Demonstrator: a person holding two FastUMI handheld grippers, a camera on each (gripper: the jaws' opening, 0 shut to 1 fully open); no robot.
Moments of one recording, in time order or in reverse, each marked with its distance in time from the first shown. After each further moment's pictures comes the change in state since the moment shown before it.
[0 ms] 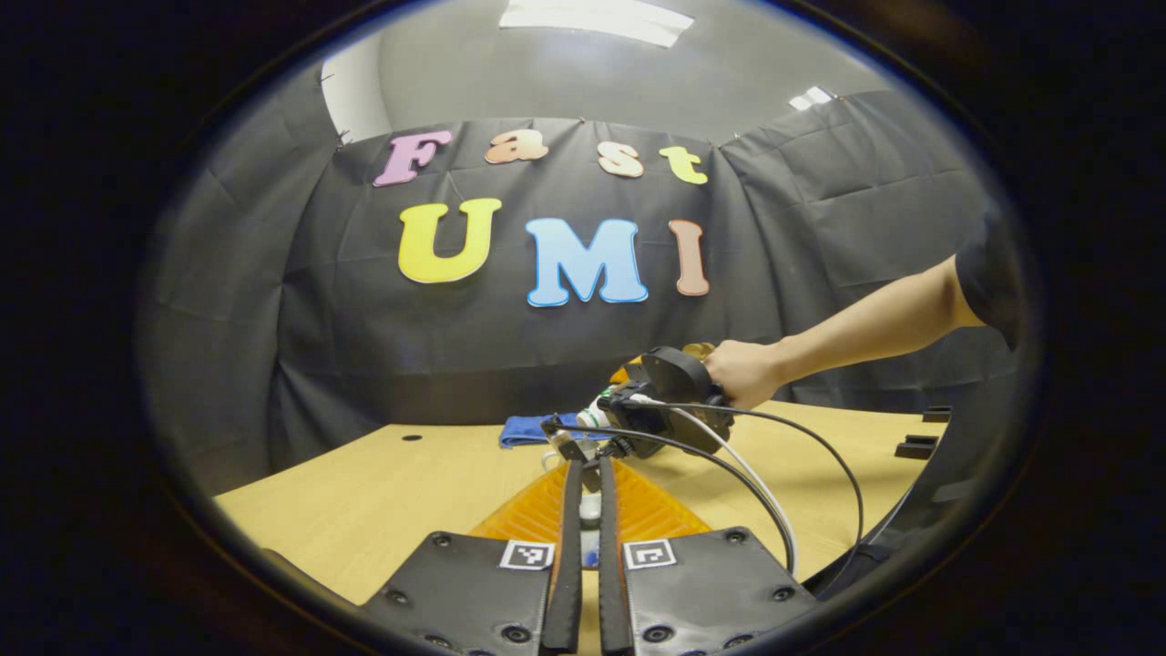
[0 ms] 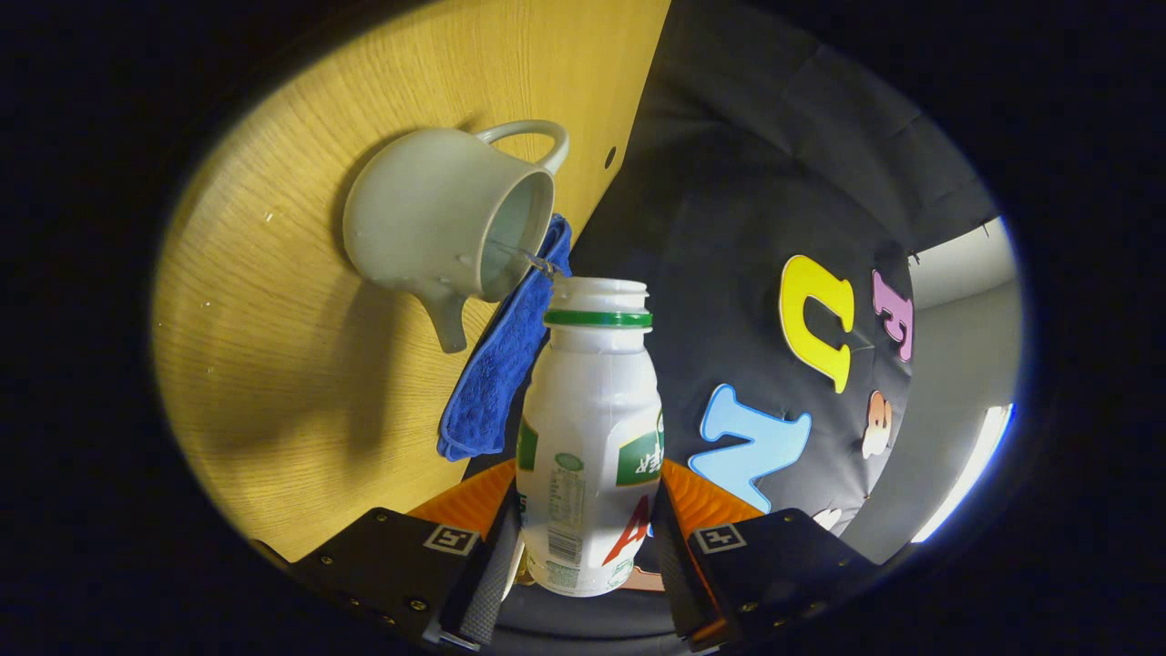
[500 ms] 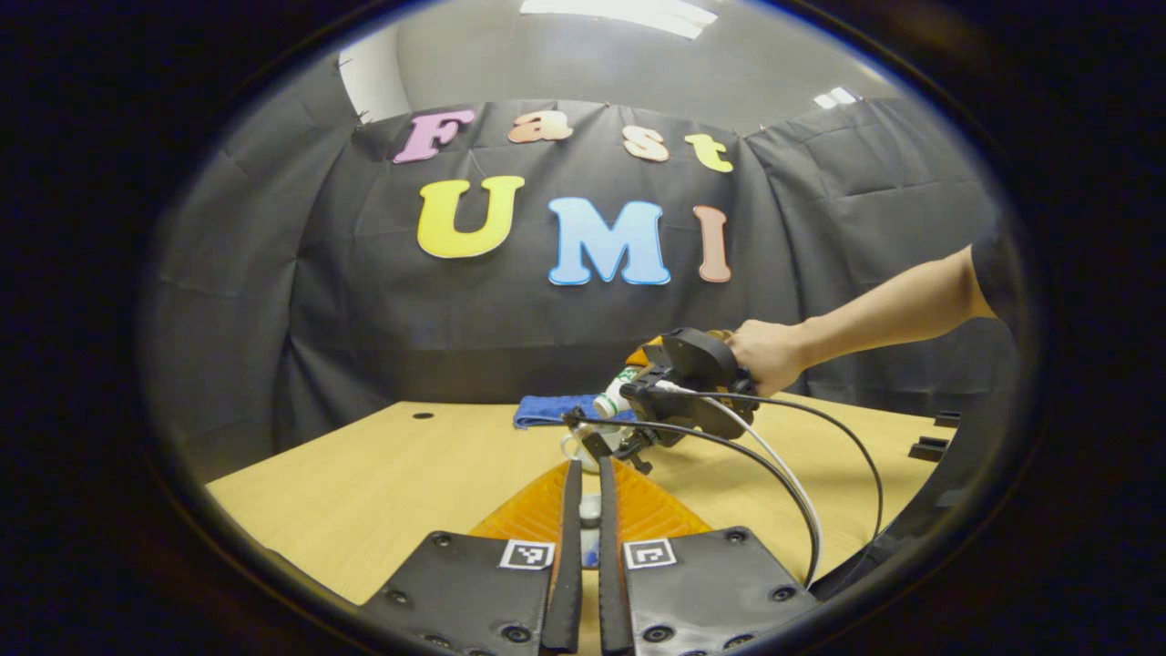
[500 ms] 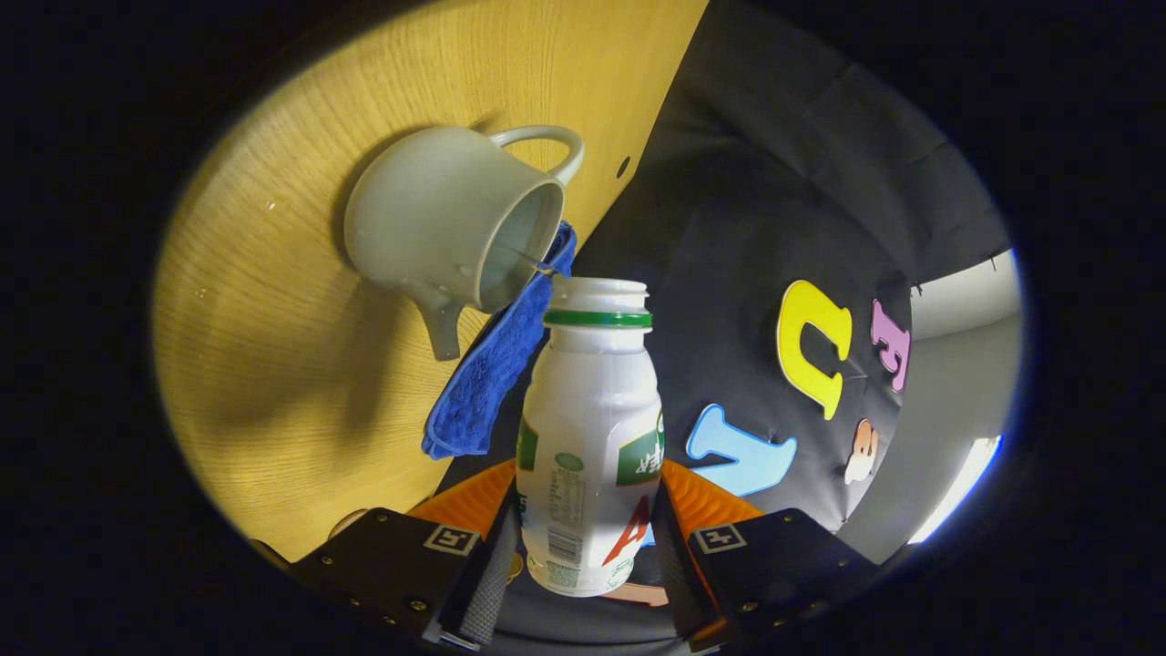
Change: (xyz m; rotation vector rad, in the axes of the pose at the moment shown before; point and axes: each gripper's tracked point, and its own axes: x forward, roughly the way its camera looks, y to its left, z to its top) left arm 0.010 0.034 -0.019 -0.056 0.062 0.048; right arm 0.000 -0.007 0.004 -0.093 -0.032 -0.012
